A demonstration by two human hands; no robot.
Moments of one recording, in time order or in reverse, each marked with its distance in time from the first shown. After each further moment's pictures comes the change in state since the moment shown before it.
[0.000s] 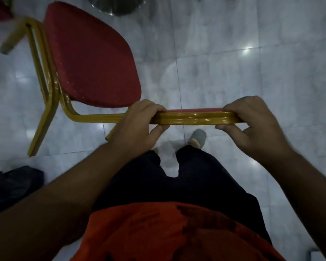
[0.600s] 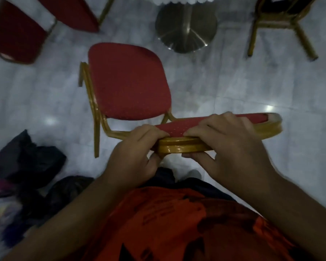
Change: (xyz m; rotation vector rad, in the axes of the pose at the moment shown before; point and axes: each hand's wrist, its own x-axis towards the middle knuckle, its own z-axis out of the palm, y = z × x) left_hand -0.165 -0.018 -0.106 0.043 0.408 -0.057; right_hand 0.047 -0.238 0.029 -0.212 -0.086 -0.464
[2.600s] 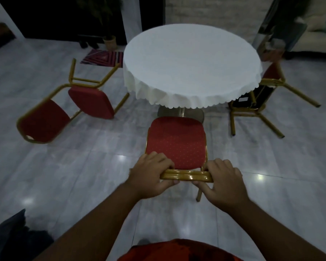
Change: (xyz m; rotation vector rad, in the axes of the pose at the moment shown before) left_hand 0.081 -0.081 -0.096 0.277 -0.051 0.193; right_hand 0.079 -0.013 0.047 -0.199 0.148 0.344
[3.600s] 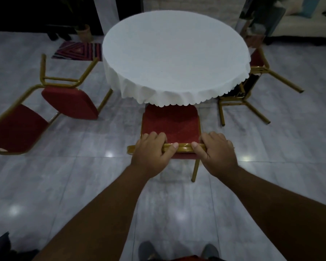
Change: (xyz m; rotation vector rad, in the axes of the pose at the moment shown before) left_hand 0.094 -0.043 -0.001 -0.064 0.045 -0.237; right_hand 0.111 0.007 0.017 0.020 0.056 0.153
